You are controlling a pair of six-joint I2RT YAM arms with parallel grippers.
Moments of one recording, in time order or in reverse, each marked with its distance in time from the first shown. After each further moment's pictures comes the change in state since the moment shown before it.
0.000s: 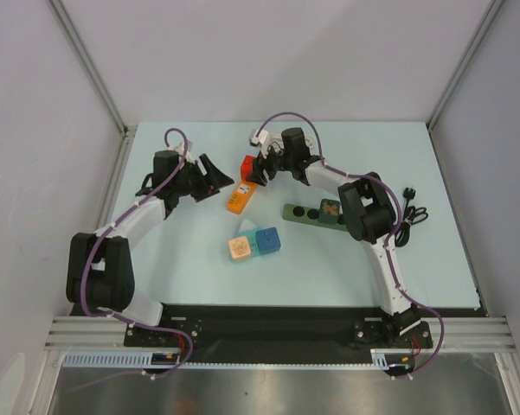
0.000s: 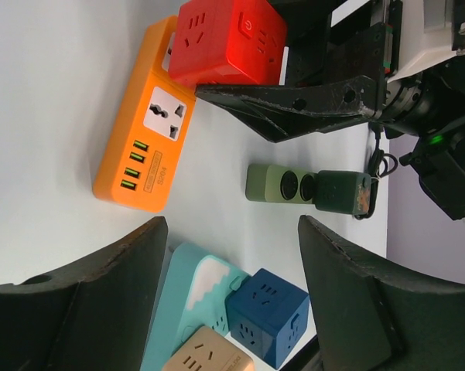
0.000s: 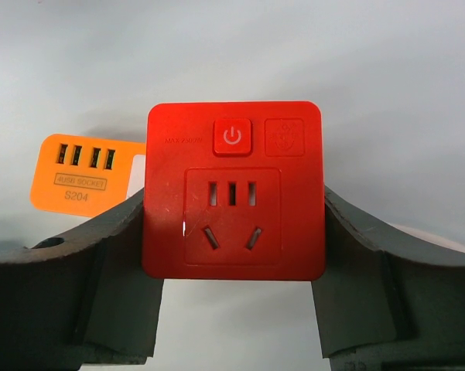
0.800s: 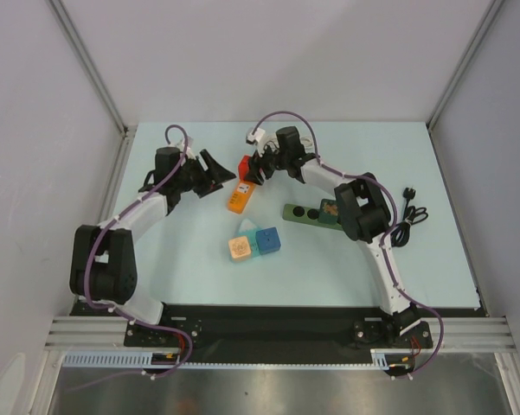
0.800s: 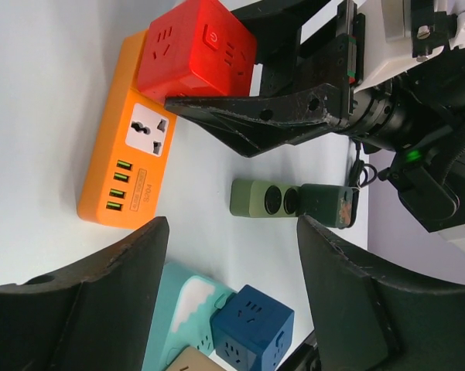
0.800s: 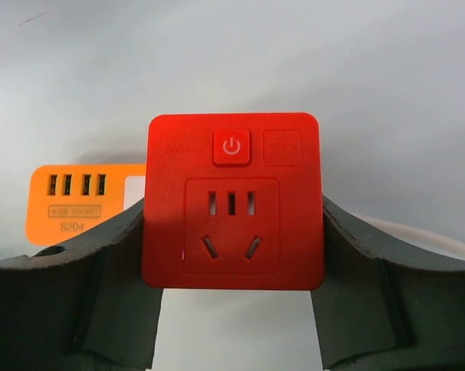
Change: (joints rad) left arm 0.001 0.059 0.029 0.067 0.020 -0.062; right arm 0.023 0.042 0.093 -0.098 0.063 0.035
